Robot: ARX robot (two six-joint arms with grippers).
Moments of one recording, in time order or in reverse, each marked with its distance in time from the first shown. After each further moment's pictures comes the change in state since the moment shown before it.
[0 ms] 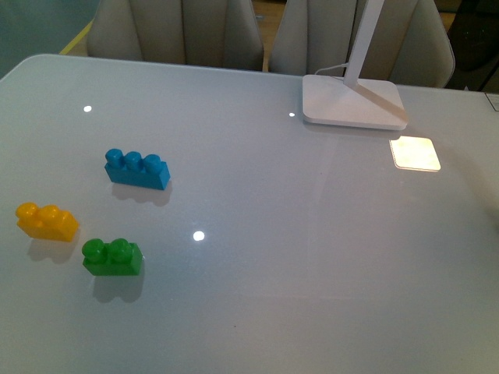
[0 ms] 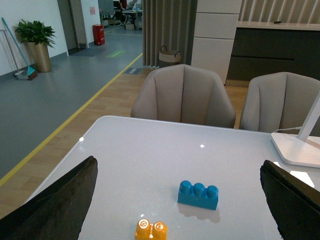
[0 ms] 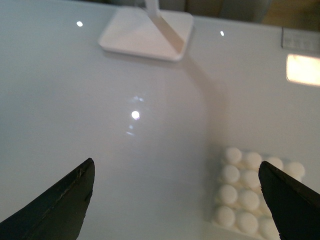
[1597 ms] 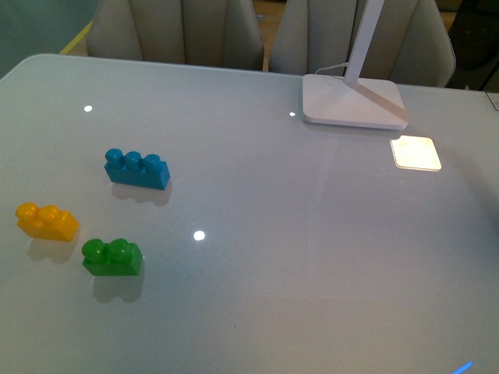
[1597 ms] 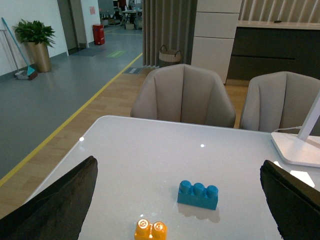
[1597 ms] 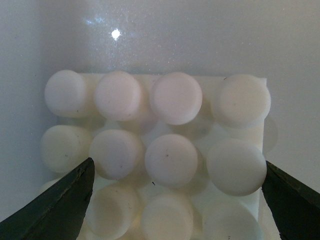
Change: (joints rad) left arm 0.000 0.000 0.000 0.000 0.000 0.000; right arm -0.113 0.923 0.759 -0.266 0.168 -0.104
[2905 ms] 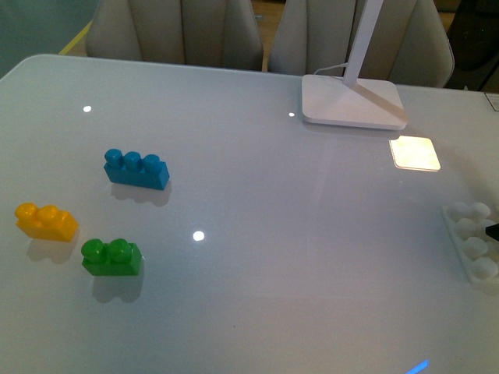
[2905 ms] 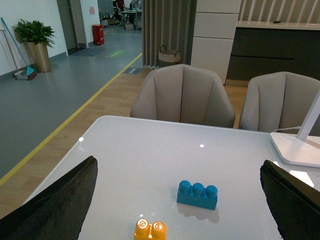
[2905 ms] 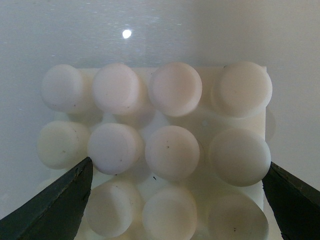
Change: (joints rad) left arm 0.000 0.000 0.000 0.000 0.000 0.000; right arm 0.273 -0.078 -0.334 0.328 0.093 0.246
